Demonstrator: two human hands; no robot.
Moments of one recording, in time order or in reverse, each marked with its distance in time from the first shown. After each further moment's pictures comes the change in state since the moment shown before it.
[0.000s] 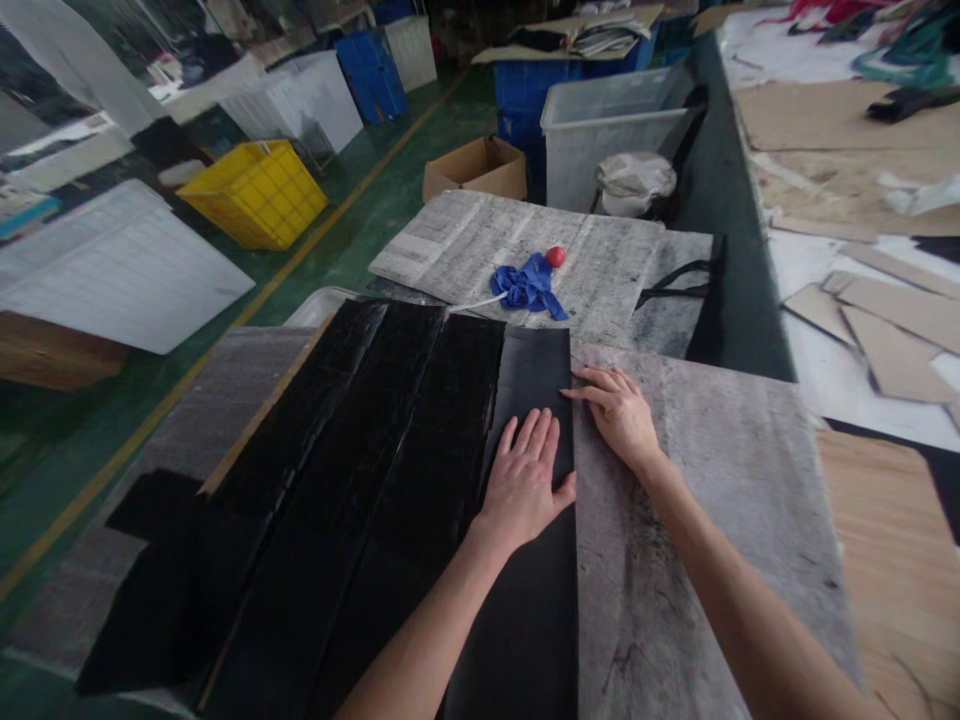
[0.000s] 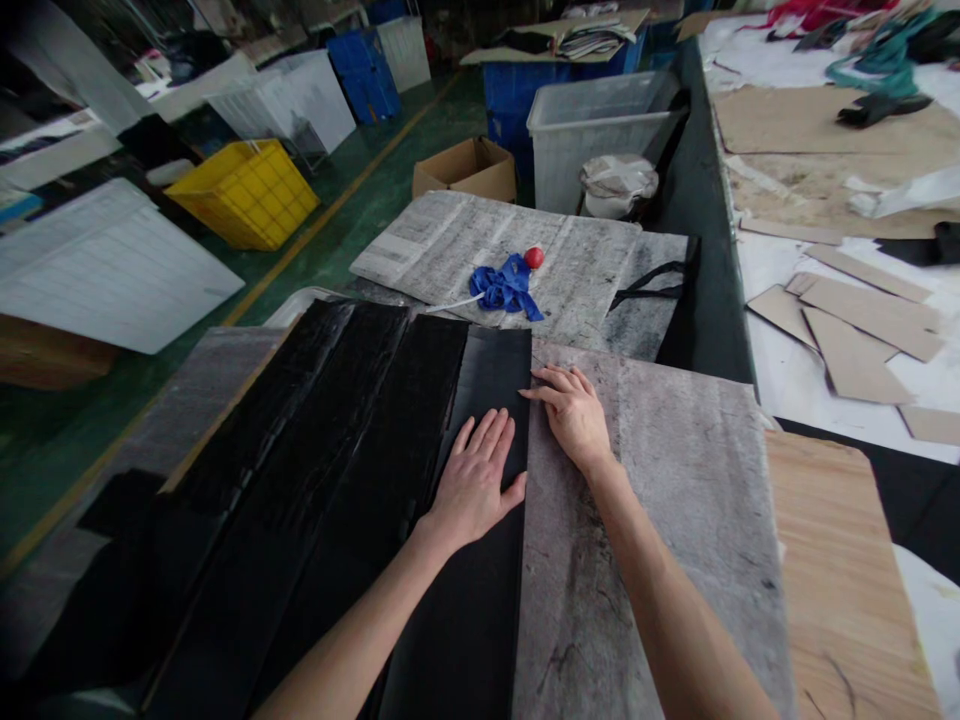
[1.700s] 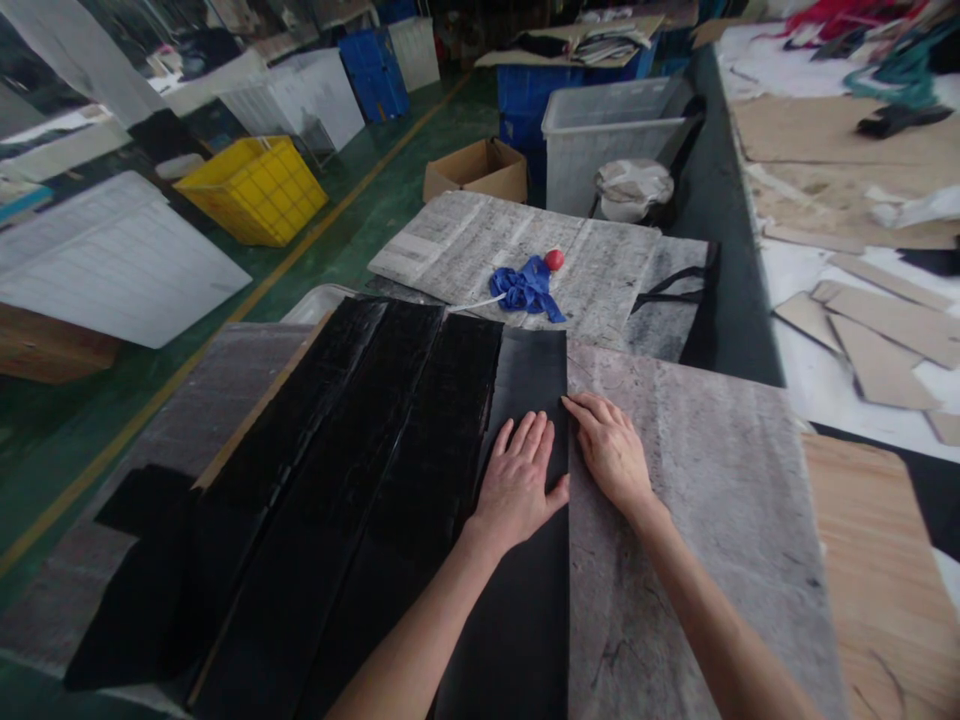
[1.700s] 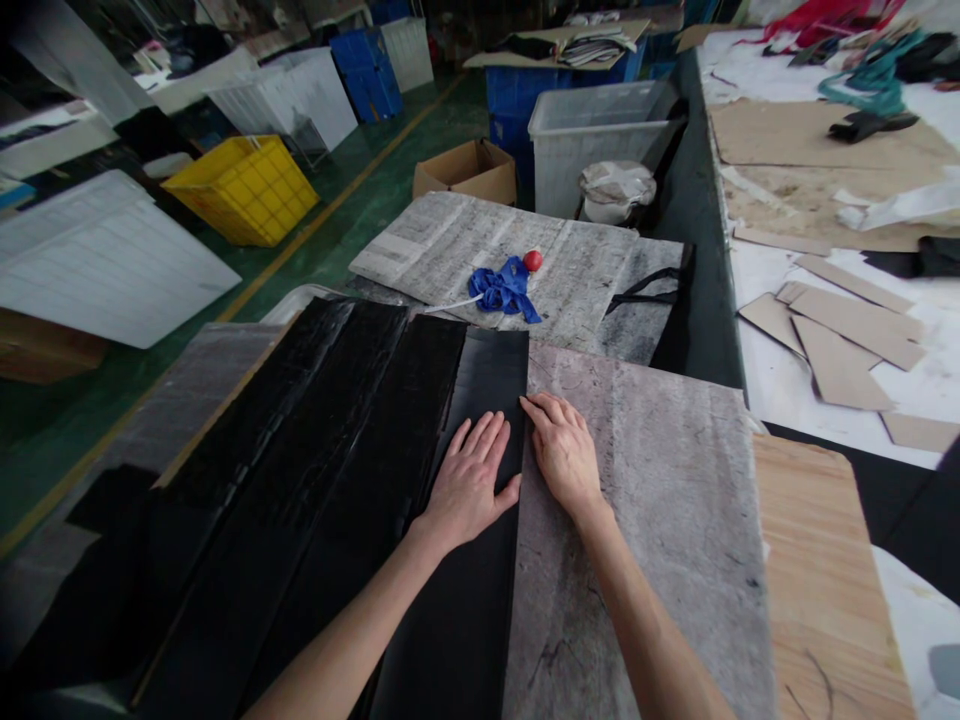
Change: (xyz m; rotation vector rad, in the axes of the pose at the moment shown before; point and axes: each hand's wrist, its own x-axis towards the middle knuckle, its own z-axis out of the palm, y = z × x) left_hand -0.004 0.000 0.000 -0.023 0.041 0.009; right_hand -0.035 -0.040 -0.010 -0.074 -0.103 0.097
